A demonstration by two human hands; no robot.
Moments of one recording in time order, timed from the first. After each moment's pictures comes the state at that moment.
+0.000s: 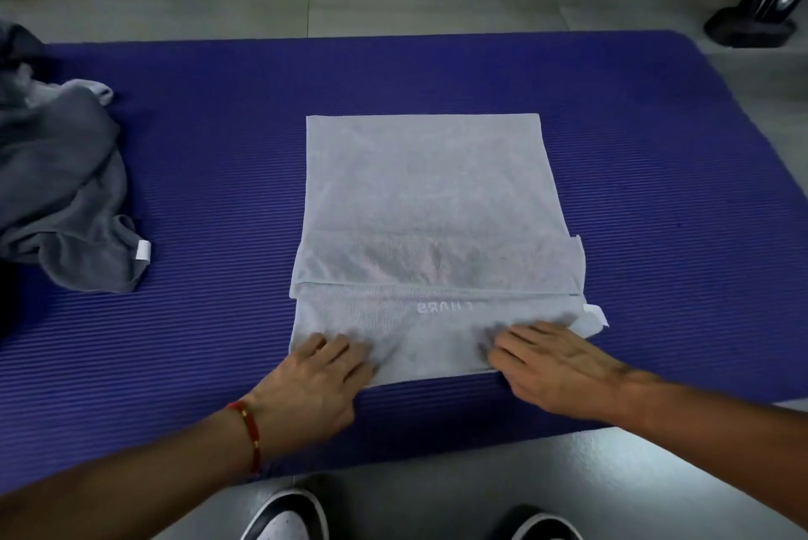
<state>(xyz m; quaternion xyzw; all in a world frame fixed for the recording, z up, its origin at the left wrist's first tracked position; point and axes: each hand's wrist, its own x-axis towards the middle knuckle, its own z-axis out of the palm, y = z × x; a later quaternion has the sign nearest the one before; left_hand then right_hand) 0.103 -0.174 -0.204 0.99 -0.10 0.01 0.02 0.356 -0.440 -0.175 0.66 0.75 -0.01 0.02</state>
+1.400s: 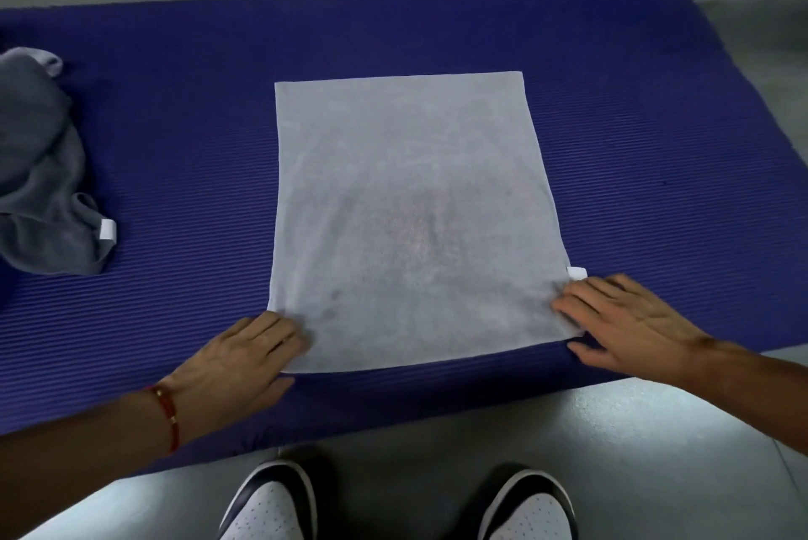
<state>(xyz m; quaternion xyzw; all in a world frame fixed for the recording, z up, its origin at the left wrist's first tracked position) 0.068 -0.135 -0.196 0.99 -0.07 -0.06 0.04 0.409 -0.525 -0.173 0.76 0.64 -0.04 0.13</state>
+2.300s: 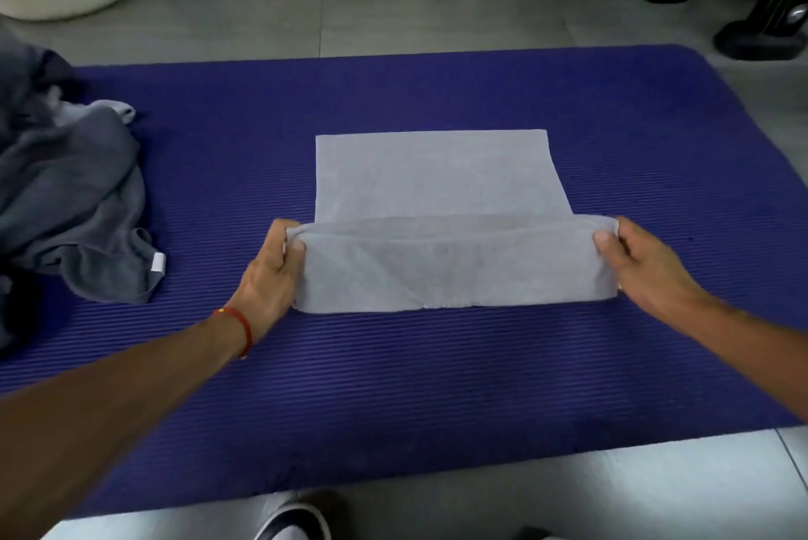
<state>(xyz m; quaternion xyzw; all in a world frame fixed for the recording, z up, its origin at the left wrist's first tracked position) 0.164 -0.088 -0.151 0.81 0.37 0.09 0.45 0.468 -0.430 -0.130 0.91 0.23 -0.20 -0.29</state>
